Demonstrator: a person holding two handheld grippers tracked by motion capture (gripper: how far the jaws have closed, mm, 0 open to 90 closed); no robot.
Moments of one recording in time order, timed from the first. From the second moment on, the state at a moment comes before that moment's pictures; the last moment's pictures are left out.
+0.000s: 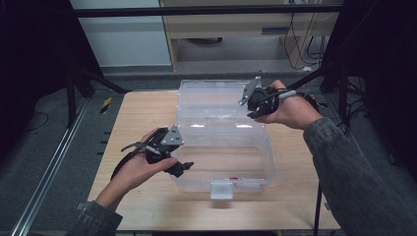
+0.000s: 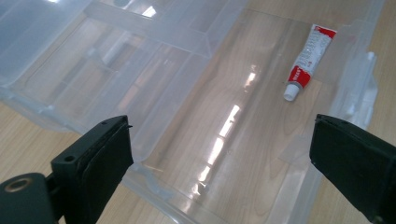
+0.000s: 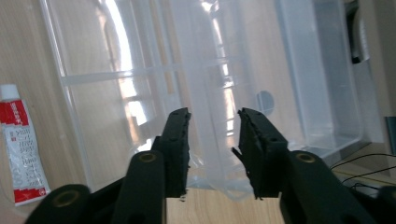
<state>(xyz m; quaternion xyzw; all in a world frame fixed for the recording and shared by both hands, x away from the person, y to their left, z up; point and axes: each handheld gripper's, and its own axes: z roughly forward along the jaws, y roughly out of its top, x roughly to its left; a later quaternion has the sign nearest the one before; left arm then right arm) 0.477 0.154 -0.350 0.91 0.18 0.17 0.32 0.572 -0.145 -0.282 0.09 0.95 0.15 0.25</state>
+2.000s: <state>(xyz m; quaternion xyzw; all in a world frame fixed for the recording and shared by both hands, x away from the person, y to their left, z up) 0.462 0.121 -0.416 0.98 0.09 0.05 0.19 0.594 -0.132 -0.301 0.04 0.98 0.07 0.20</state>
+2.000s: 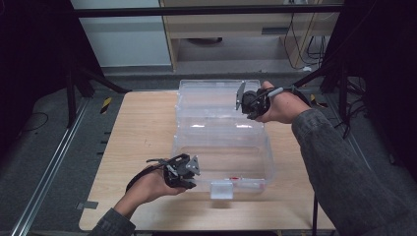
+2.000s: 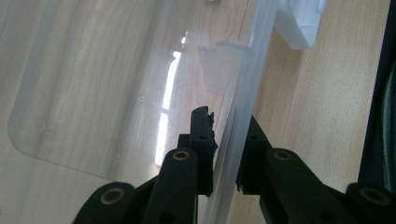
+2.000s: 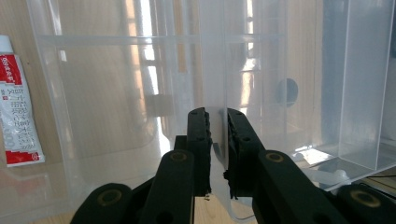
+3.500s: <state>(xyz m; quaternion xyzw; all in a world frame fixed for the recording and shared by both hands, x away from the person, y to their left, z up) 0.450 0.117 -0.418 0.97 0.14 0.07 0.18 0.500 -0.125 -0.289 -0.03 0.97 0.06 0.24</state>
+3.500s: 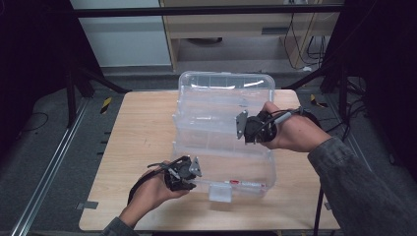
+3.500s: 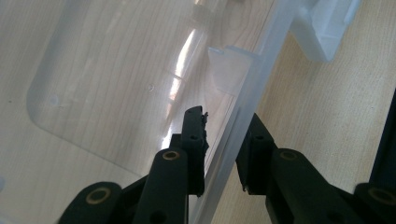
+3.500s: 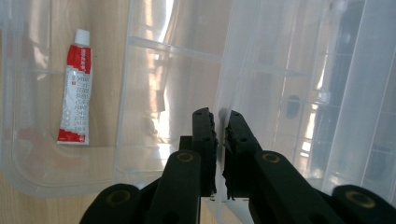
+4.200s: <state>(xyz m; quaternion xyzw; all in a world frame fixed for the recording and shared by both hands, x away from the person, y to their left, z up) 0.461 0.111 -0.416 0.97 0.14 0.10 0.17 0.540 -0.102 -0.287 -0.02 0.96 0.05 0.26</state>
